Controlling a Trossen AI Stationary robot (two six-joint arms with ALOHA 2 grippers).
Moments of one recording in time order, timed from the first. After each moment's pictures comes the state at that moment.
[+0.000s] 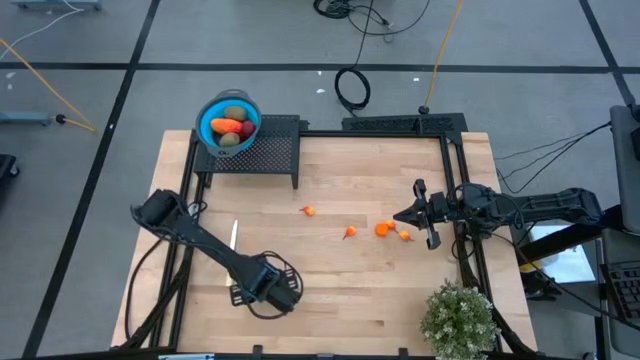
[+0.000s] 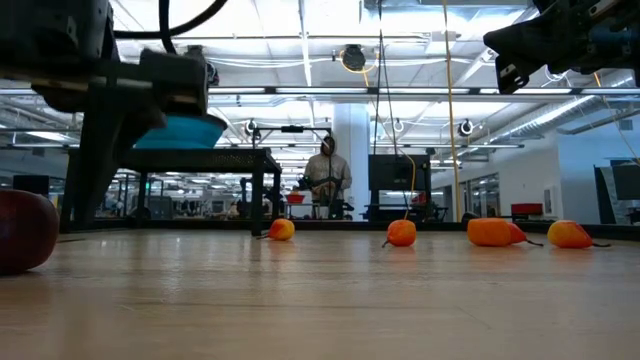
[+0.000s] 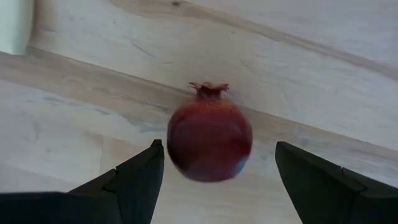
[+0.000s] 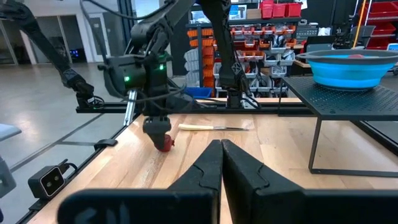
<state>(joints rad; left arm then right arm) -0.55 1.91 1.33 -0.97 0.08 -2.41 0.03 0.44 0.21 0.25 -0.13 0.06</state>
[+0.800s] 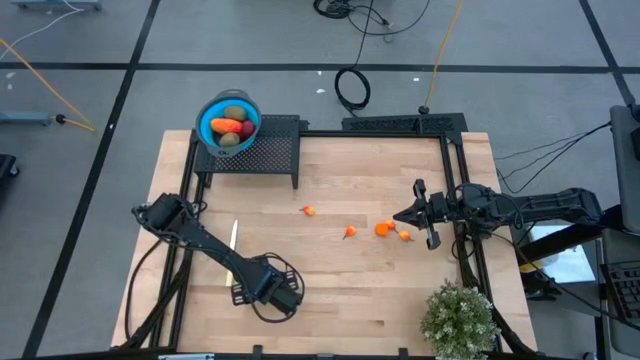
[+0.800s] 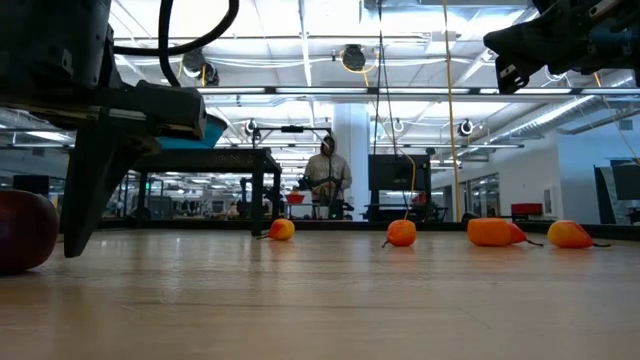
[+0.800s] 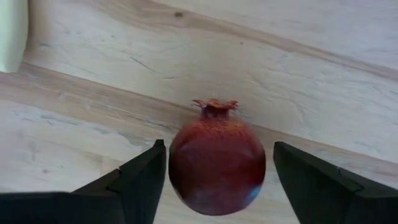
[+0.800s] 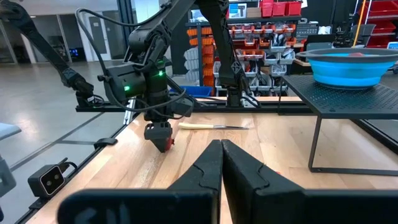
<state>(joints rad) -0.55 1.96 1.33 -0.98 0.08 -2.39 0.03 0.44 0.21 0.25 -0.13 0.06</state>
